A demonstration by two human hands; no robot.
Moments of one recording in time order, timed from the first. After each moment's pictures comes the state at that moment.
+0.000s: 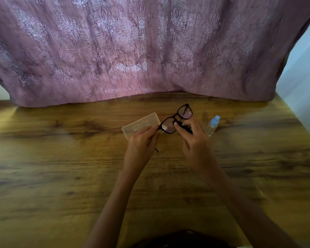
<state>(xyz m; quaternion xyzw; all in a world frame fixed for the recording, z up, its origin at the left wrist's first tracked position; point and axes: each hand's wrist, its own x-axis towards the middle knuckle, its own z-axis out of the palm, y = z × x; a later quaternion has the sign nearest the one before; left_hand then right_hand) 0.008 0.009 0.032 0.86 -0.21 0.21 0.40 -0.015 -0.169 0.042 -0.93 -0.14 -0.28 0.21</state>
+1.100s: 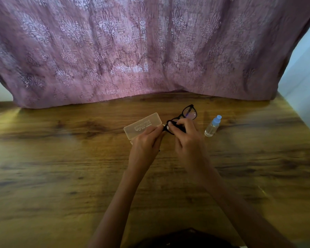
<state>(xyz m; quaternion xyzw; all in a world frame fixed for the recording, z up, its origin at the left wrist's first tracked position) 0.003 0.004 0.037 0.87 -0.24 0.22 0.38 -0.019 -0.143 0.053 -0.93 -0.13 -0.27 0.24</state>
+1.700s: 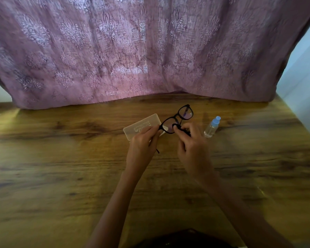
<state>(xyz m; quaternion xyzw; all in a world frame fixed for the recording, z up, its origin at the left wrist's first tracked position) 0.007 0.007 0.035 0.86 -0.21 0.23 0.40 -0.027 -0.149 0.046 -0.93 -0.09 -0.27 0.24</state>
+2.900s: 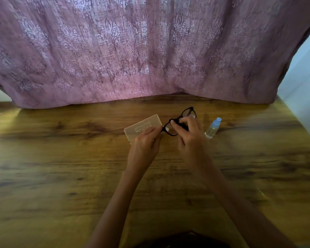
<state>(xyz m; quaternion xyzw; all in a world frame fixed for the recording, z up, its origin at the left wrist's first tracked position) 0.006 0.007 0.038 0.86 -0.23 0.23 0.38 -0.008 -0.152 0.051 -0.93 -0.12 -0.27 0.21</state>
